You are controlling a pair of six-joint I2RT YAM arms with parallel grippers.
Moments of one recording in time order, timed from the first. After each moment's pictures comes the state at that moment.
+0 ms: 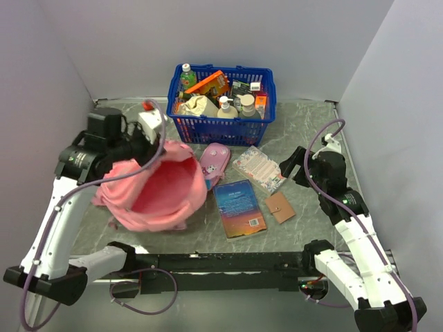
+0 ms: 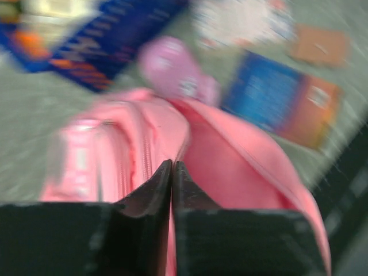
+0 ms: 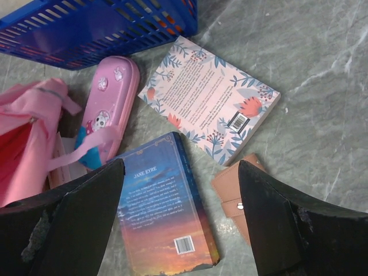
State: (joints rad) left arm -0.28 1.10 1.48 -0.92 0.43 0.33; right arm 0.23 0.74 0.81 -0.57 0.04 0.56
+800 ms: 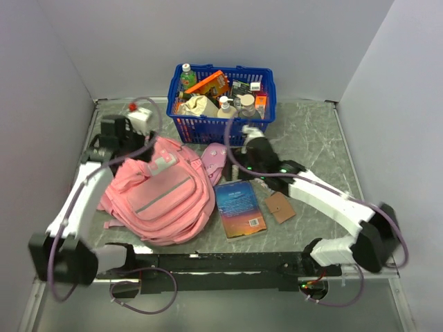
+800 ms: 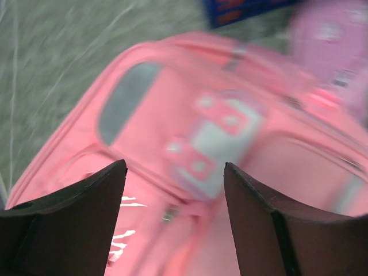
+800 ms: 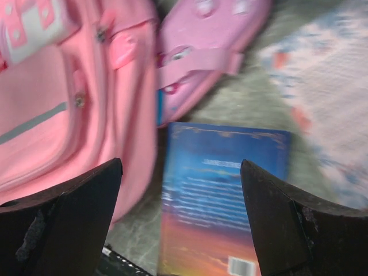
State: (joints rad) left arm -0.14 1.18 1.10 -0.55 0.14 0.21; right arm 0.70 1.26 0.99 -0.37 0.08 0.52
